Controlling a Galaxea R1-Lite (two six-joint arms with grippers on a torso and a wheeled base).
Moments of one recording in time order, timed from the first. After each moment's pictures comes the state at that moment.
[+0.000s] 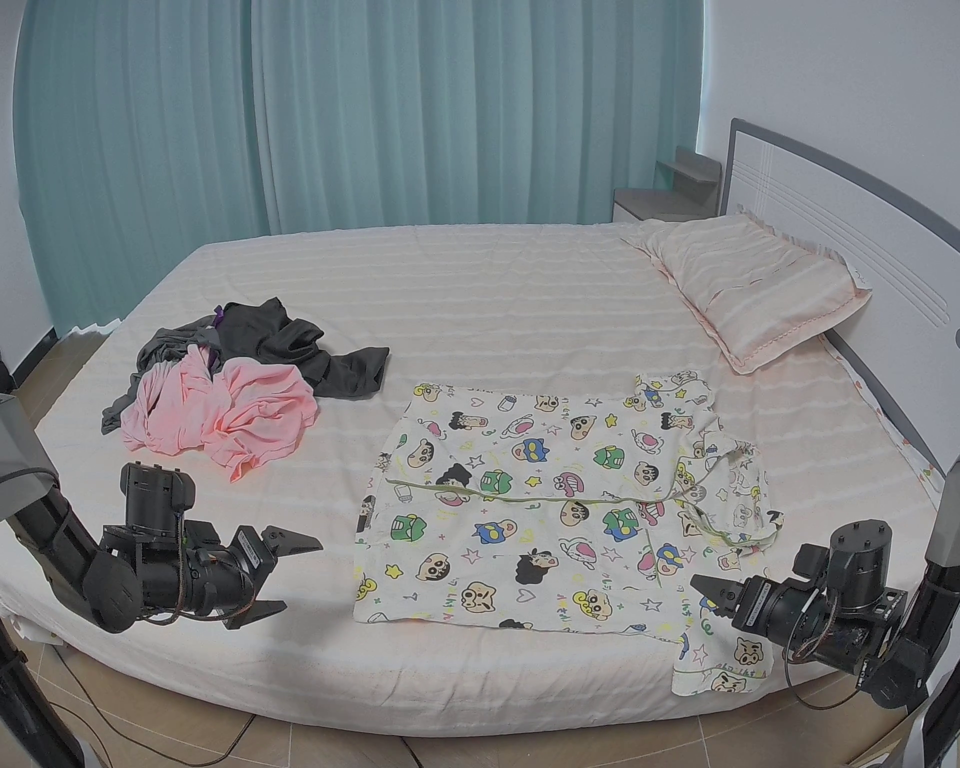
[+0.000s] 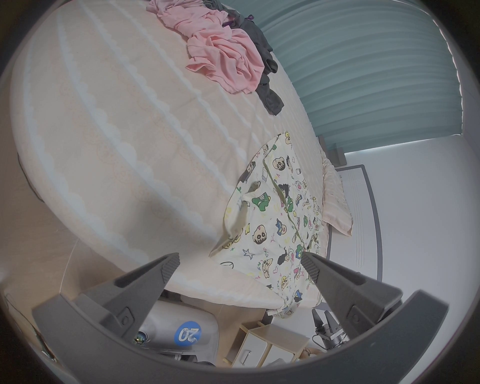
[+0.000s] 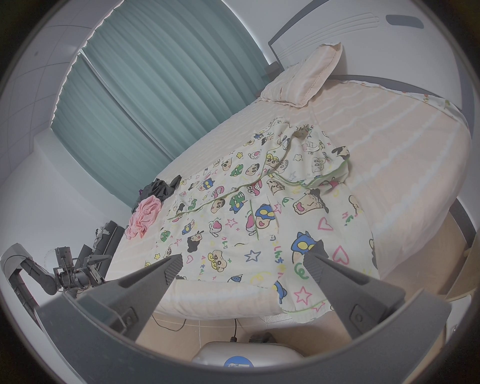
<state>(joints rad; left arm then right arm) -0.08 1.90 -0.44 -0.71 -0.45 -0.94 0.37 1.94 -0.02 -1.39 -0.04 0.66</state>
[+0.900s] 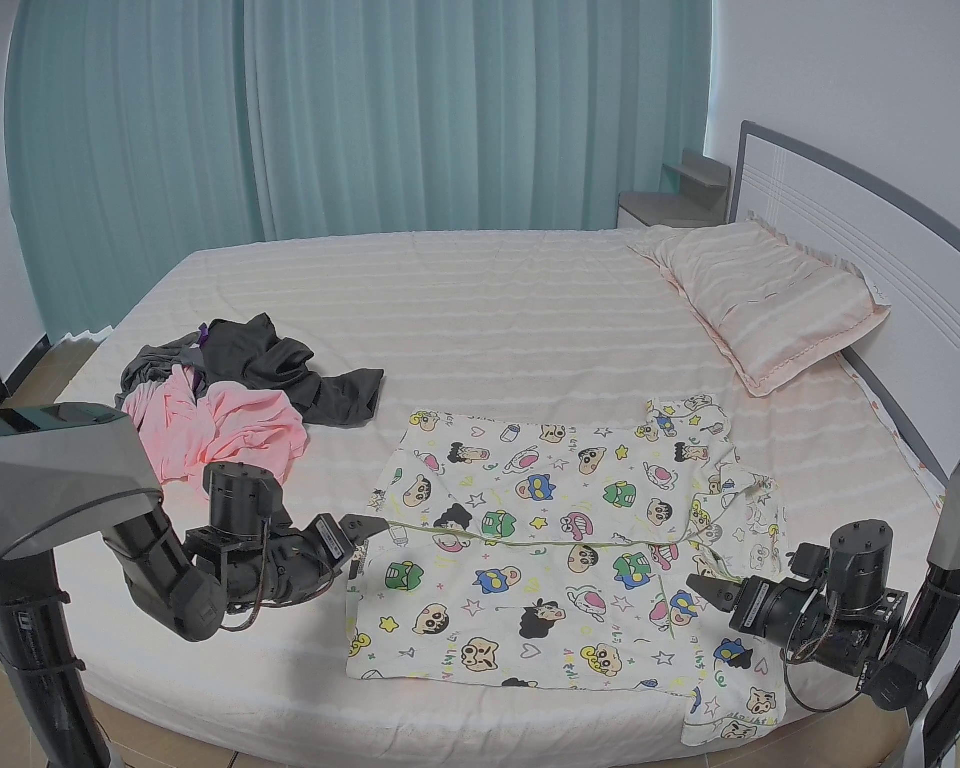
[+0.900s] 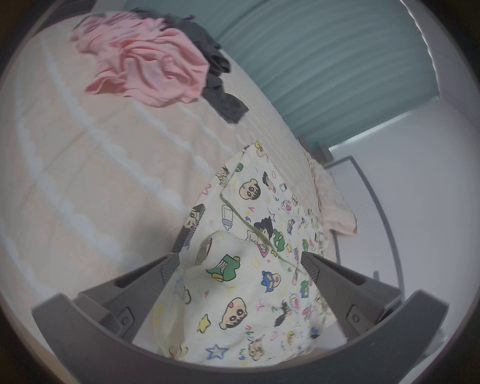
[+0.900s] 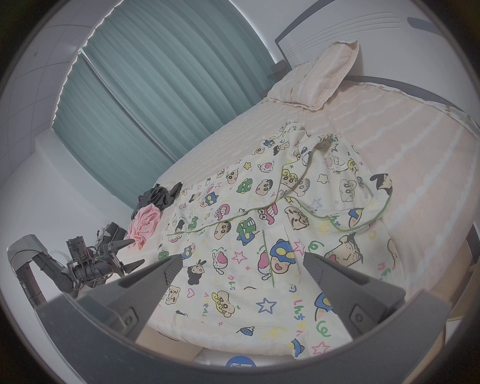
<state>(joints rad) -0.27 2.14 -0.58 -0.97 -0.24 -0.89 0.39 1.92 -0.02 -1.39 -0.04 0.66</state>
